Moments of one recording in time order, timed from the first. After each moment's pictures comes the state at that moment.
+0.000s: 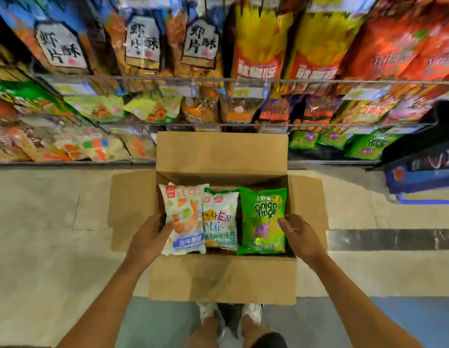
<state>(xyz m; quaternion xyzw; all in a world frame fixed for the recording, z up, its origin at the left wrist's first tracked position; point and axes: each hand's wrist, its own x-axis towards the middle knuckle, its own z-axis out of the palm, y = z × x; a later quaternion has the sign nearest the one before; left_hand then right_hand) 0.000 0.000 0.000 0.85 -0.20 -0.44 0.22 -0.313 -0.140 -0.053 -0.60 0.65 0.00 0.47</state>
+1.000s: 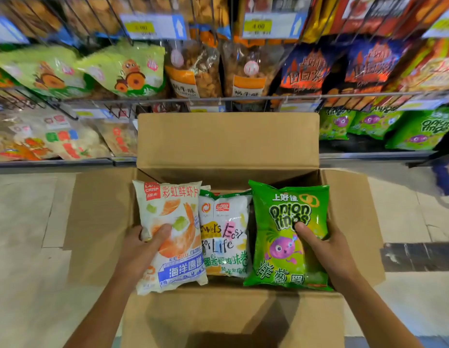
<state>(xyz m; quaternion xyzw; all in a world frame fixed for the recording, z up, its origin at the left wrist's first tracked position) 0.042 -0.001 -0.212 0.84 -0.13 -0.44 0.30 -0.304 -0.152 -0.214 -0.42 0.65 -0.22 0.60</state>
